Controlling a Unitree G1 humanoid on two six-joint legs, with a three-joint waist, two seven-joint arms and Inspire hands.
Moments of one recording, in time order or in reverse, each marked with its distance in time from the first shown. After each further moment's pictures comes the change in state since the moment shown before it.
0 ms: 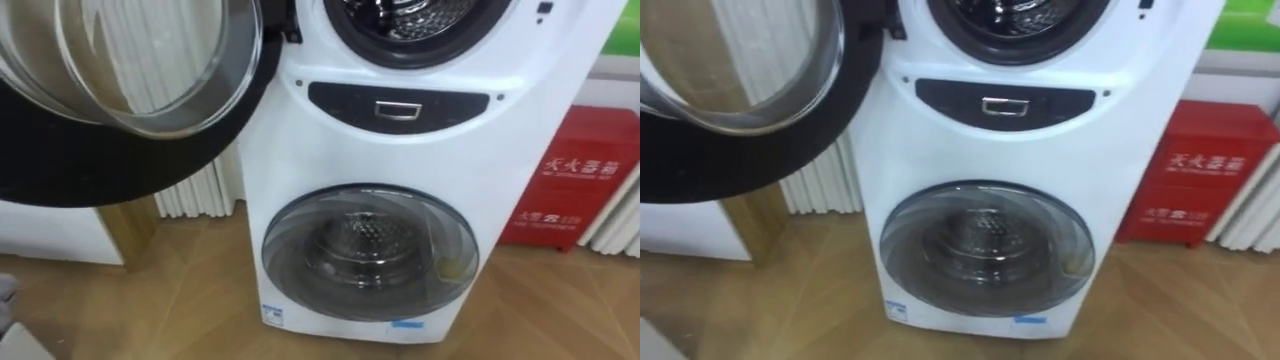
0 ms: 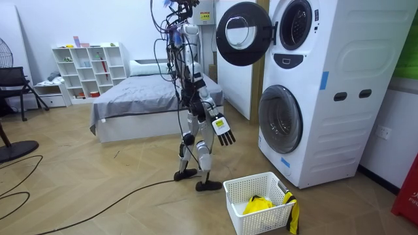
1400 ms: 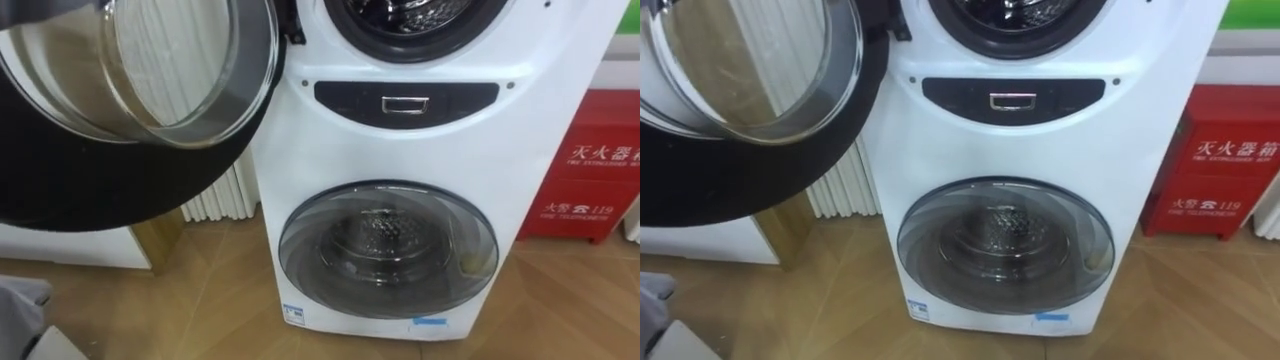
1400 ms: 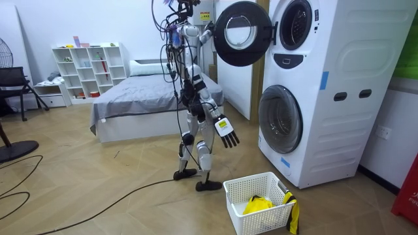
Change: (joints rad) left arm -0.673 0.444 0.055 -0.821 -0.087 0.037 0.152; right arm 0.010 -0.017 -0.125 -0.073 -0.213 0.014 -0.043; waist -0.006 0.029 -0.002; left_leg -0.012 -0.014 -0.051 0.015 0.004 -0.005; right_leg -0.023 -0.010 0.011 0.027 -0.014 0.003
